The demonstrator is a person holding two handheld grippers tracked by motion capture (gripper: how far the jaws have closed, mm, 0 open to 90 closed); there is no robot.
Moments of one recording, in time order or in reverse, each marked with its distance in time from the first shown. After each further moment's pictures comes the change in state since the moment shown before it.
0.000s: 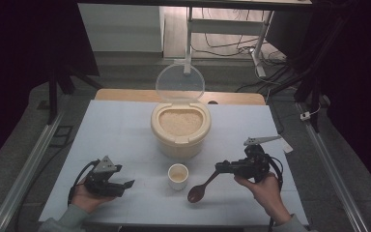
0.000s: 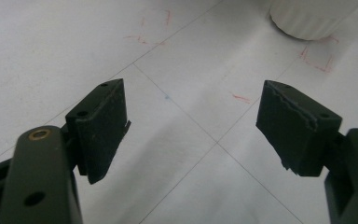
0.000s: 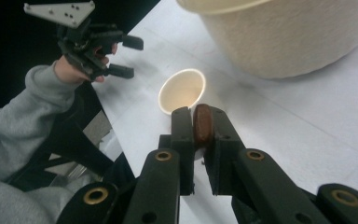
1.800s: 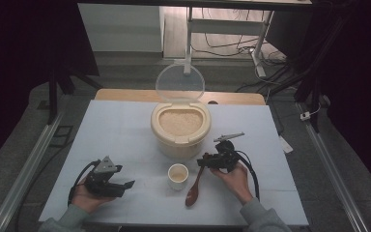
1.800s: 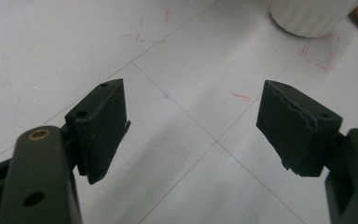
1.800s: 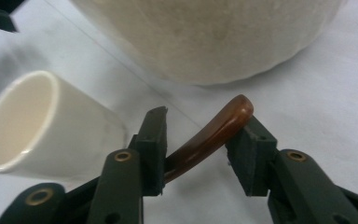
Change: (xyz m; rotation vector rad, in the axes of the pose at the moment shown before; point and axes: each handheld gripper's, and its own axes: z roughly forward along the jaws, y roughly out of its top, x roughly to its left) left arm -0.001 0.000 0.001 0.006 0.000 0.009; right arm -0.063 0.003 0.101 0.074 -0.227 -0.031
